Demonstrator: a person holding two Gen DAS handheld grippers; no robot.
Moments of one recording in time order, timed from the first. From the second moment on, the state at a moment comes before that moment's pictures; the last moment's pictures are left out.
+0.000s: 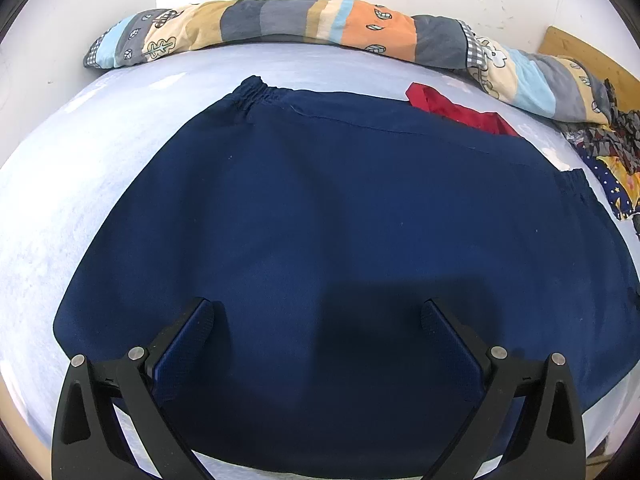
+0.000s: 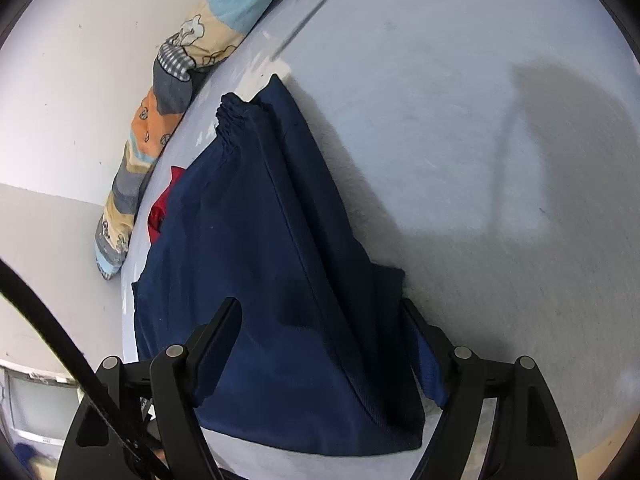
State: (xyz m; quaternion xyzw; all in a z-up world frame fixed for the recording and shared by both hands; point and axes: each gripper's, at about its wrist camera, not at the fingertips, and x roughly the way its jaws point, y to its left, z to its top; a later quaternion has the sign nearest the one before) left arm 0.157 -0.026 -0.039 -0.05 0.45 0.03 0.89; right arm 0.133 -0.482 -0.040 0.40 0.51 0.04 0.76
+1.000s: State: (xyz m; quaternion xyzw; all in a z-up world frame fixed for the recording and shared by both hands) left arm 0.172 -0.079 -0.017 0.11 0.36 0.07 0.93; right arm 0.172 -0.386 0.065 0.38 0.39 0.21 0.81
